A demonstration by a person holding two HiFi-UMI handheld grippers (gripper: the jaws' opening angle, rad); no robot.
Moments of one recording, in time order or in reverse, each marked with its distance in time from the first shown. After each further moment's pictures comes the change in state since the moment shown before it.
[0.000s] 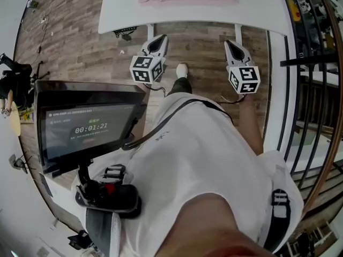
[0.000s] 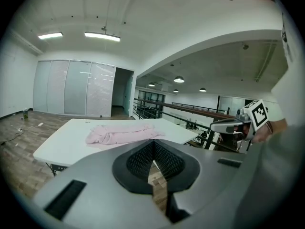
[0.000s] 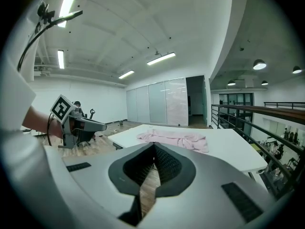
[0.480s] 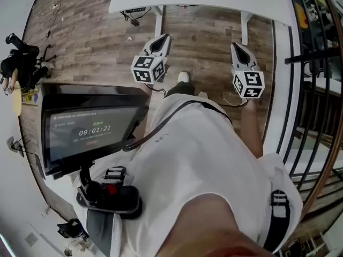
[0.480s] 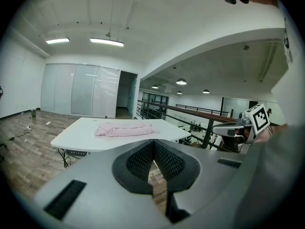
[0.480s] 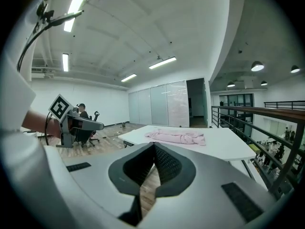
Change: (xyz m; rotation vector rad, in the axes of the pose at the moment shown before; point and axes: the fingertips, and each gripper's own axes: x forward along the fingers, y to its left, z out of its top) left arm -0.131 -0.072 -0.014 -0.017 -0.045 0.051; right arm -0.126 0.065 -0.003 -0.022 -0.039 0.007
